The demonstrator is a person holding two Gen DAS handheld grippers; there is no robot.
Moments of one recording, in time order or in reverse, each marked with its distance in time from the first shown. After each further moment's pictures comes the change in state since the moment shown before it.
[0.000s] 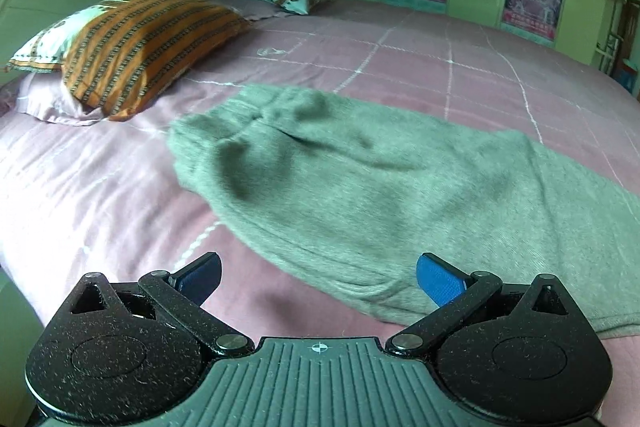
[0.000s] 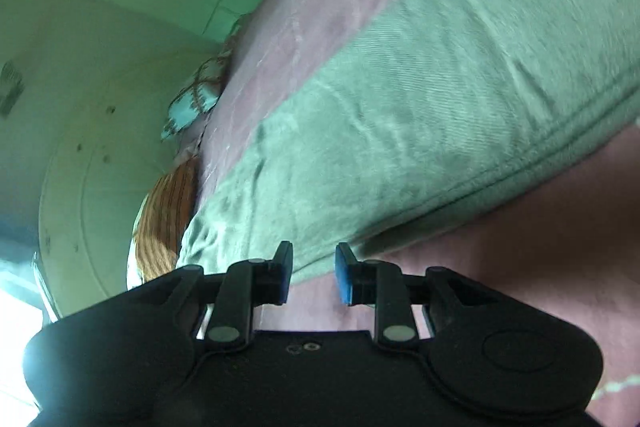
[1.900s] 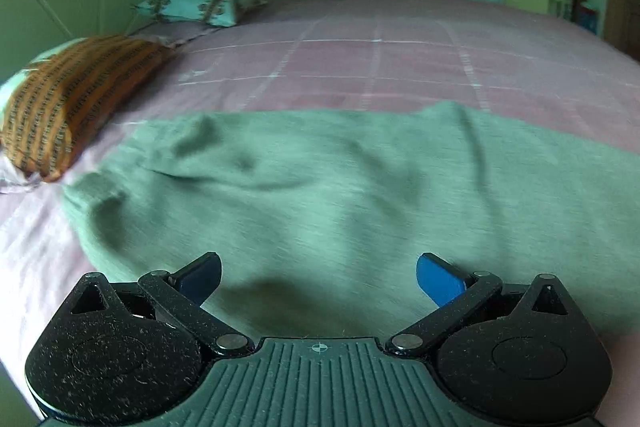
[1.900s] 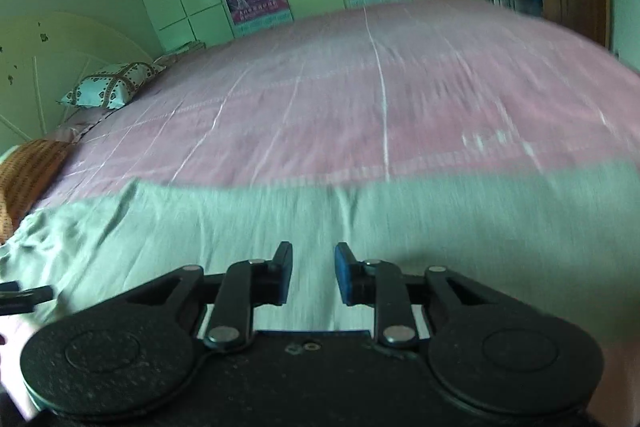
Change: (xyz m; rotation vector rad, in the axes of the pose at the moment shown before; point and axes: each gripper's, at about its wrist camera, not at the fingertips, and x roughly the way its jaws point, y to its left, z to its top) left arm 0.031 -0.083 0.019 0.200 0.013 -0.030; right arm -0.024 0.045 0.073 -0.622 -0.259 -0.495
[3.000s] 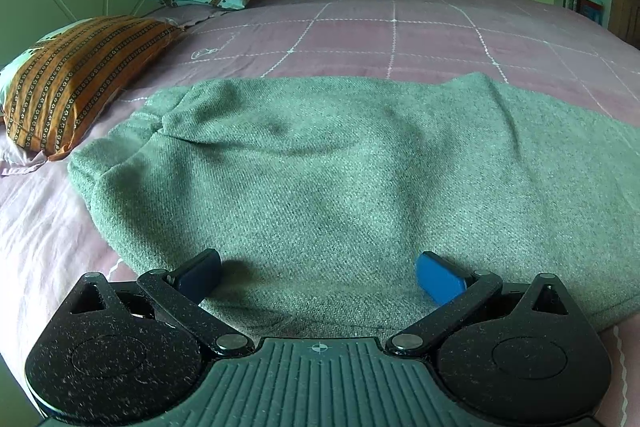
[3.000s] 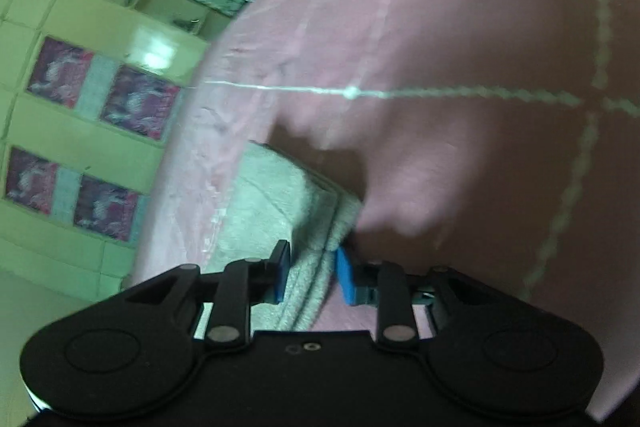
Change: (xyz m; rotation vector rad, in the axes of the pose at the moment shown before) left arm 0.013 0.016 -0.023 0.004 0.017 -0.007; right arm -0.098 -0.236 -0.097 0.970 -0.181 -0.071
